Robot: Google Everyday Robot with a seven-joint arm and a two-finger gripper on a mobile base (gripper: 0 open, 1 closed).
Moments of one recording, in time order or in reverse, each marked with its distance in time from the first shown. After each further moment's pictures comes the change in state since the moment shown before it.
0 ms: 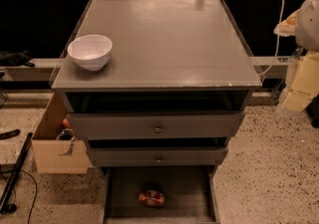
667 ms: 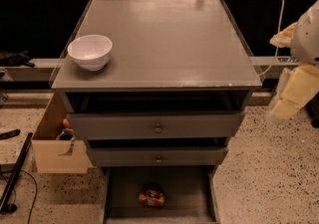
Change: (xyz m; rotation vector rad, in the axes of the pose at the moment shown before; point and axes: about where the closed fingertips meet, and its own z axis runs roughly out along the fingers) arm -0.004 0.006 0.019 -0.013 -0.082 0.058
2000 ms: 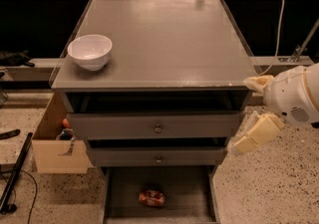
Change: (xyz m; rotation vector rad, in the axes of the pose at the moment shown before) arm -0.009 0.042 0.088 -0.071 -0.370 0.149
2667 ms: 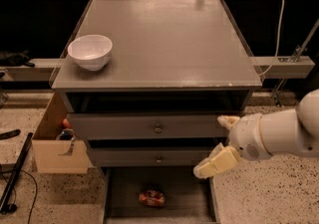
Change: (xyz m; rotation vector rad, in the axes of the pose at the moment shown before) arm 0.043 0.030 0.106 -0.069 -0.100 0.203
